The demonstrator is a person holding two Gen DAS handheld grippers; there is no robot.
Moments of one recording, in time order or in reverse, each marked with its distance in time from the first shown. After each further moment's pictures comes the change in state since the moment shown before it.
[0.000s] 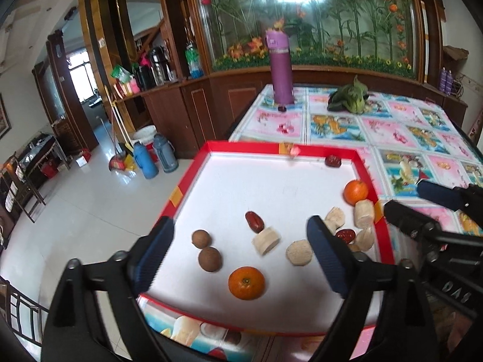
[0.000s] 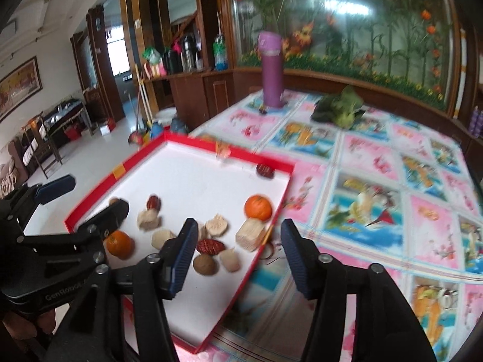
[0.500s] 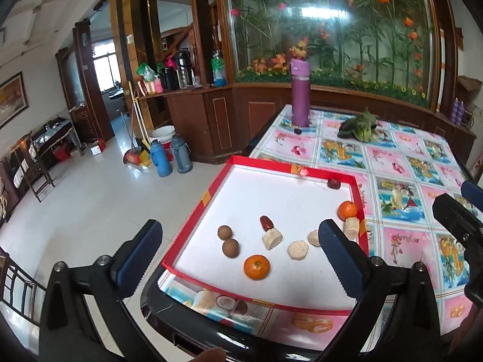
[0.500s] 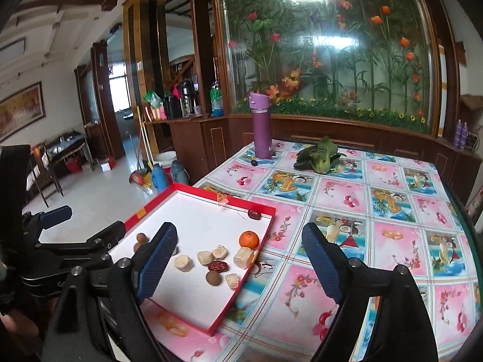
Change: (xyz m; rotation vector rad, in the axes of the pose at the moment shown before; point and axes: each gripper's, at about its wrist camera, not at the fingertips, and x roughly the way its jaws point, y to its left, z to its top) left arm -0.061 0.014 0.007 -0.121 -0.041 0.054; right arm -0.084 -0.004 0.008 0.027 -0.196 -0.010
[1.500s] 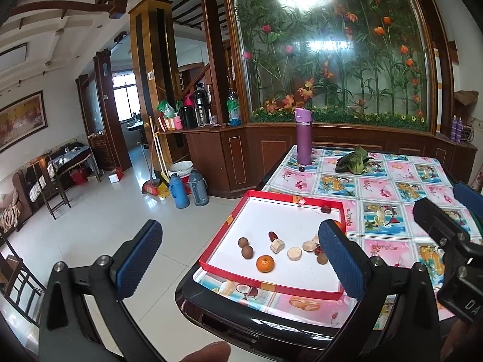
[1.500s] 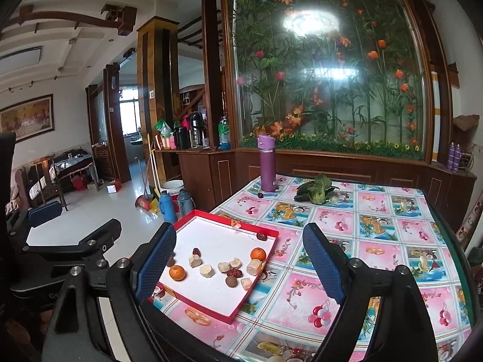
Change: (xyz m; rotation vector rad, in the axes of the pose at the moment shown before) left arm -0.110 -0.005 -0.013 -0.003 -0.177 0.063; right arm -0.086 0.021 -0.005 -0.033 -0.161 0.010
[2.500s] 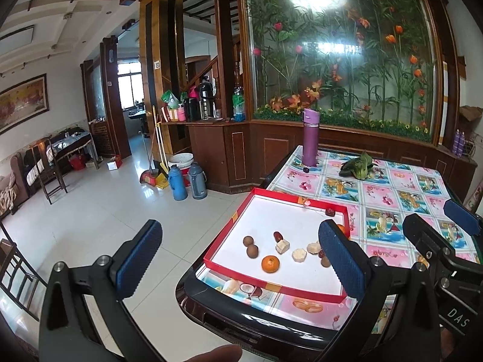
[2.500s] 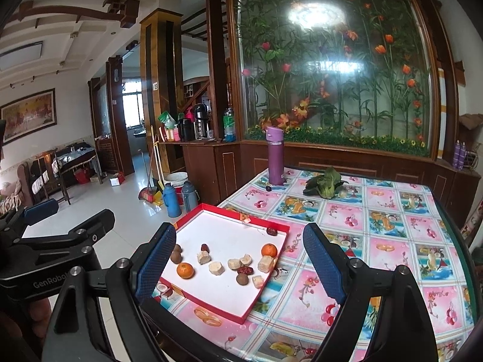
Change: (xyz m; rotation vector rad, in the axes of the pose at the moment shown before) left arm 0.010 0.028 0.005 -0.073 0.019 -0.004; right arm 0.015 0.015 0.004 -0.012 0.038 0.017
